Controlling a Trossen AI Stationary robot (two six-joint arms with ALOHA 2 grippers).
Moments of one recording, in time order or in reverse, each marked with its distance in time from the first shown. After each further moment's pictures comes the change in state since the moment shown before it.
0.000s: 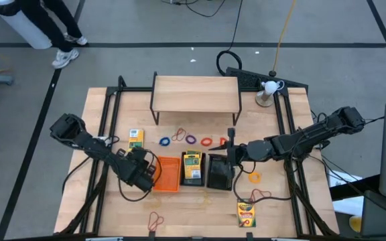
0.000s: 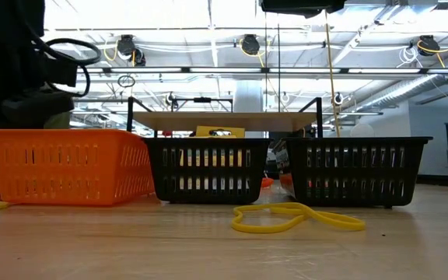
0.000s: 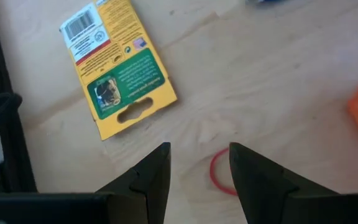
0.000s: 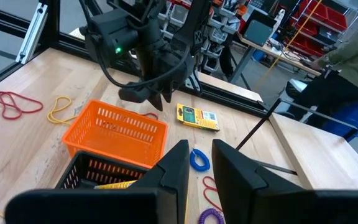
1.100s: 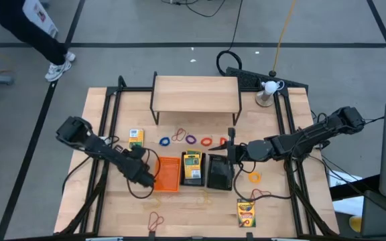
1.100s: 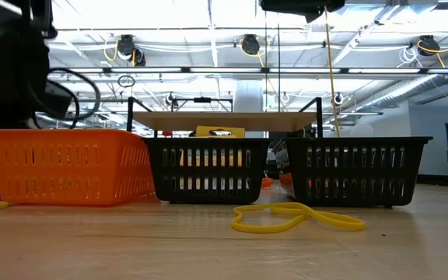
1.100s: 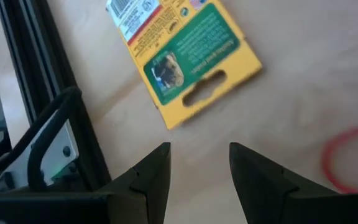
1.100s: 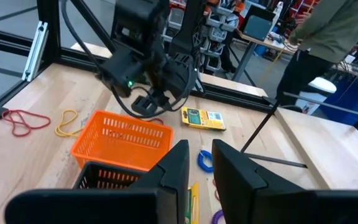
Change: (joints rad) left arm 0.055 0.093 -0.065 -0.079 0.107 0.161; right arm 0.000 0.000 0.000 0.009 -0.004 0.089
